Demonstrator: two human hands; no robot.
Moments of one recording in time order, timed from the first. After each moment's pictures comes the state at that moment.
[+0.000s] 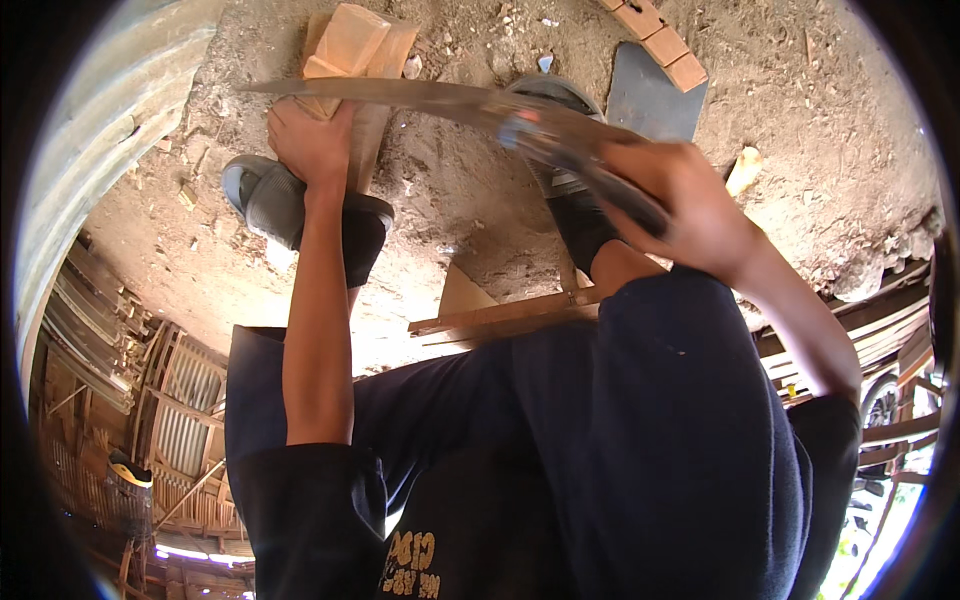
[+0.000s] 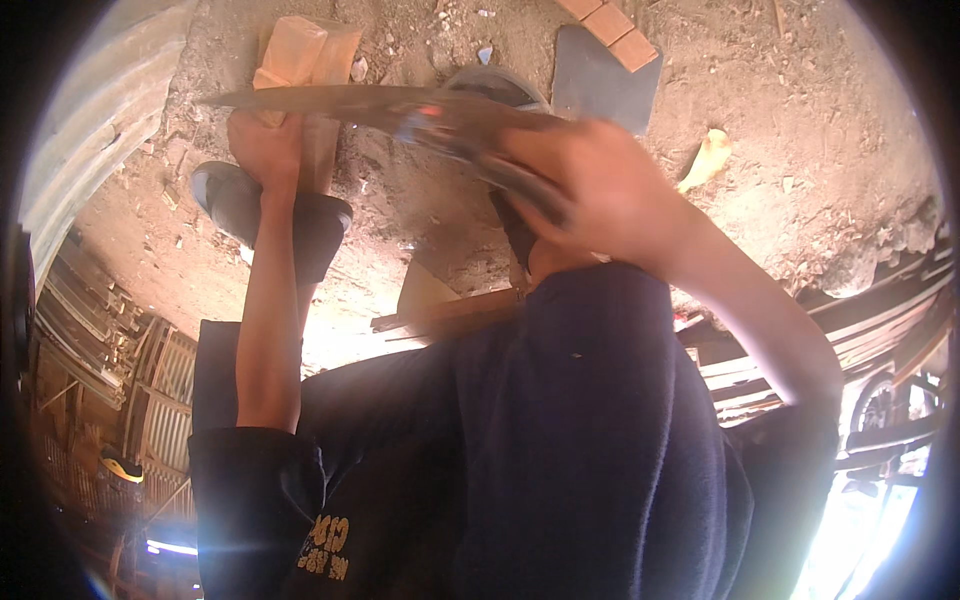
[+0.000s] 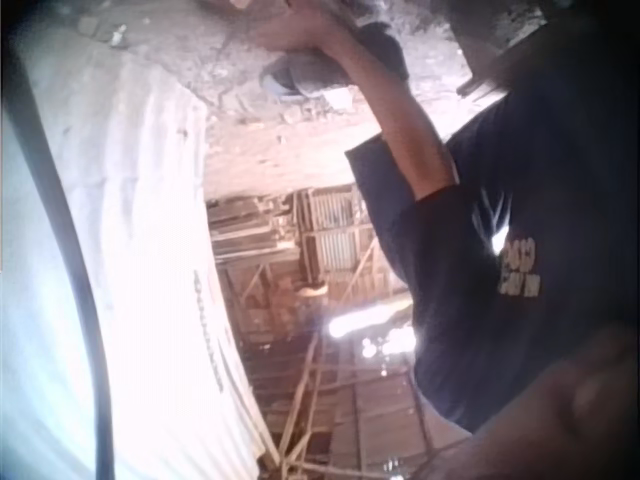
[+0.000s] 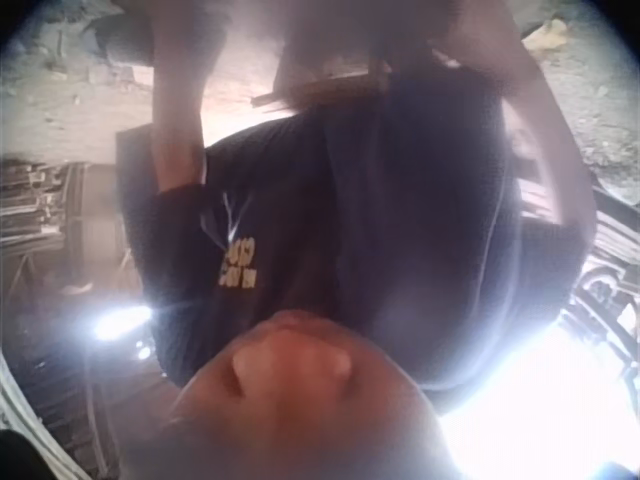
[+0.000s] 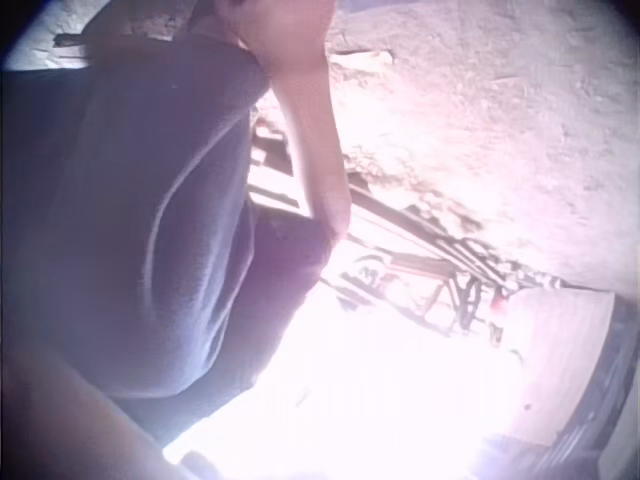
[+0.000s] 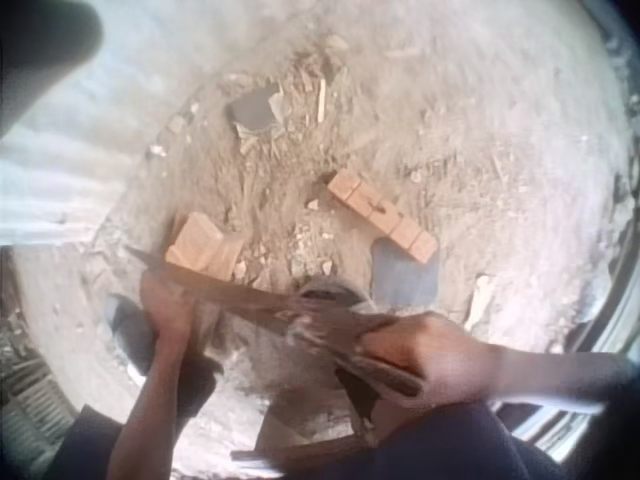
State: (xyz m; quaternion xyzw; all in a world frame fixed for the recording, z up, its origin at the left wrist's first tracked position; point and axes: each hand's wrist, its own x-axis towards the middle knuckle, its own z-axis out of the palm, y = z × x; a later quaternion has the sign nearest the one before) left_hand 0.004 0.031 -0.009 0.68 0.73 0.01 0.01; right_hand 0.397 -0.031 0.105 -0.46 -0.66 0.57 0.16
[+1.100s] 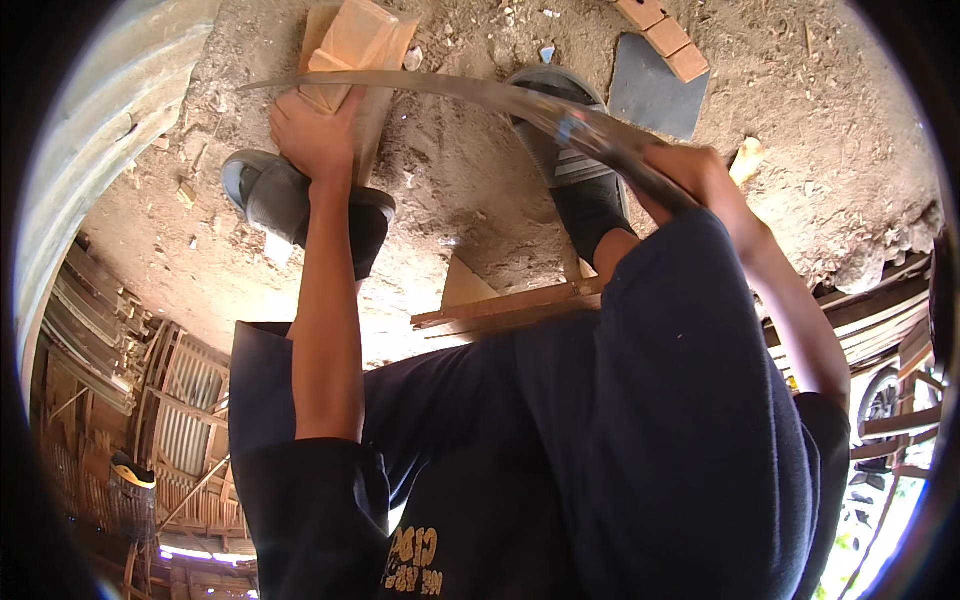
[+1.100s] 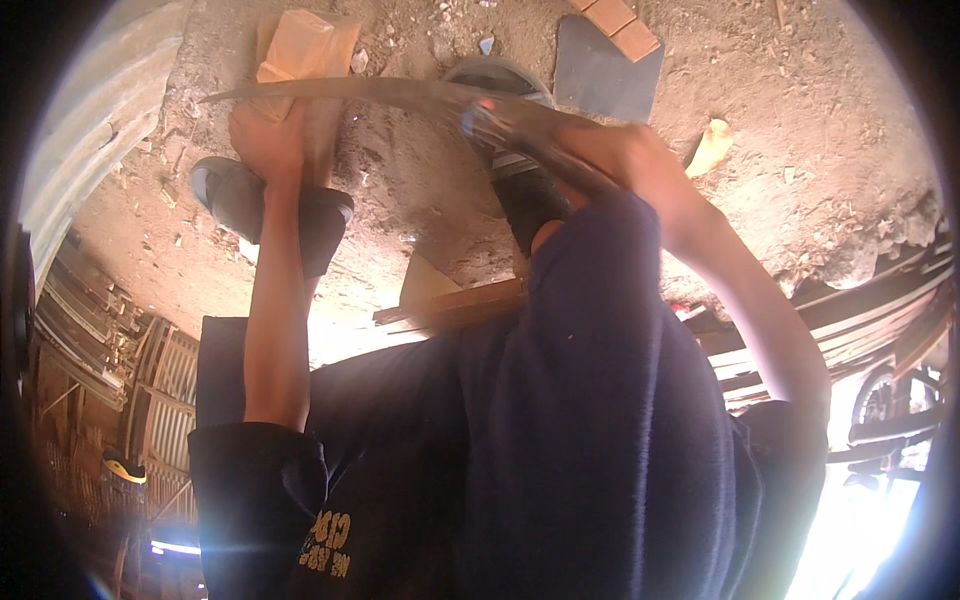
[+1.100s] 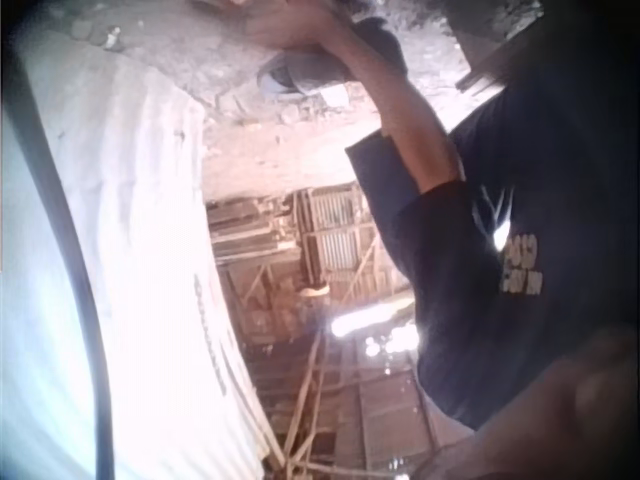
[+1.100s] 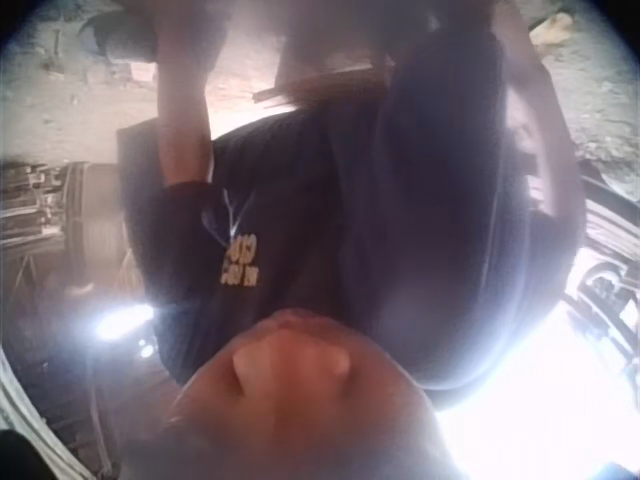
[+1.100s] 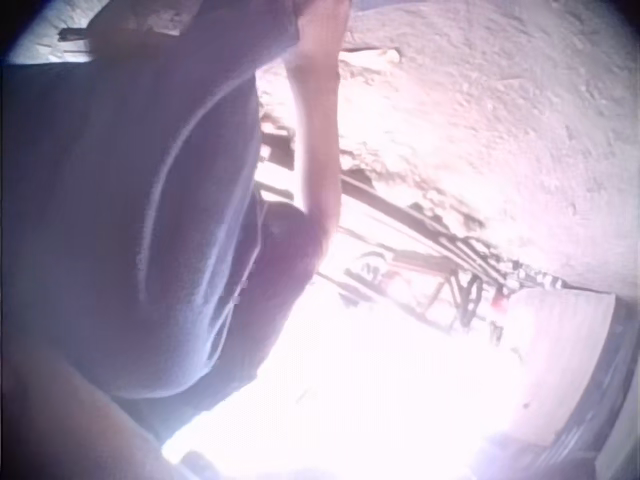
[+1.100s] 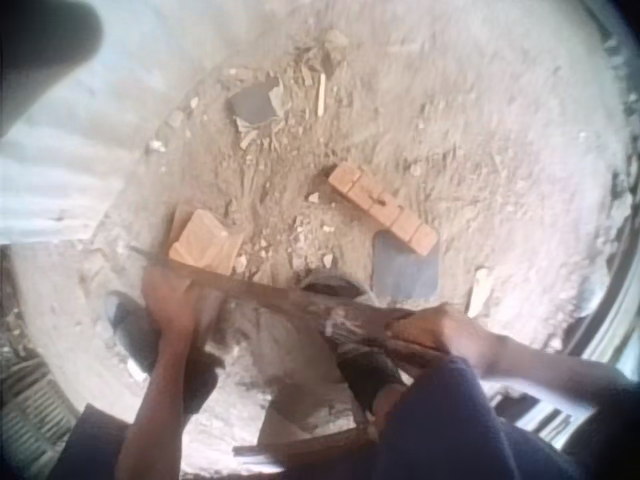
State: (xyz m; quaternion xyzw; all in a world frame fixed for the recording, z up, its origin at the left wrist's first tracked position) left_hand 0.017 0.021 -0.010 0.68 0.73 0.01 0.02; right_hand 0.425 -0.059 0.091 -0.48 -0.62 0.60 0.17
